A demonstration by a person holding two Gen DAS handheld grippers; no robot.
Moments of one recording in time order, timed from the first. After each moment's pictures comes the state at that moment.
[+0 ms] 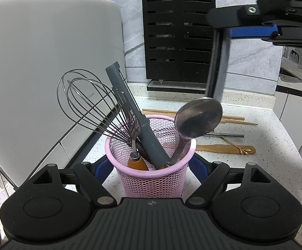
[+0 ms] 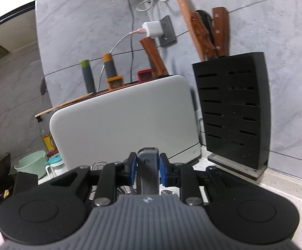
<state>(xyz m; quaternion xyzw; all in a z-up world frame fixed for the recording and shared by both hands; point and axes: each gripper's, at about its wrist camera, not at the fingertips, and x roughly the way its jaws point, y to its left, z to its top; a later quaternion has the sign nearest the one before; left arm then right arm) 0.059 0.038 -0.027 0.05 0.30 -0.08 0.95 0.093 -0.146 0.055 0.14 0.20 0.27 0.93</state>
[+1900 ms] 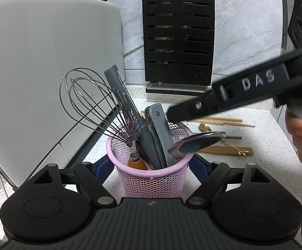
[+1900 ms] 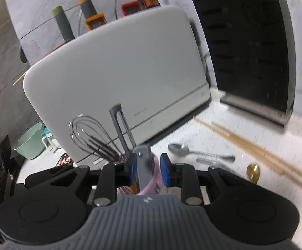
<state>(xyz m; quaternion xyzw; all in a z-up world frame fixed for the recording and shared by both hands) 0.054 0.042 -0.027 0.05 0.29 -0.09 0.95 0.140 -0.107 -0.001 0.17 0.37 0.28 0.87</state>
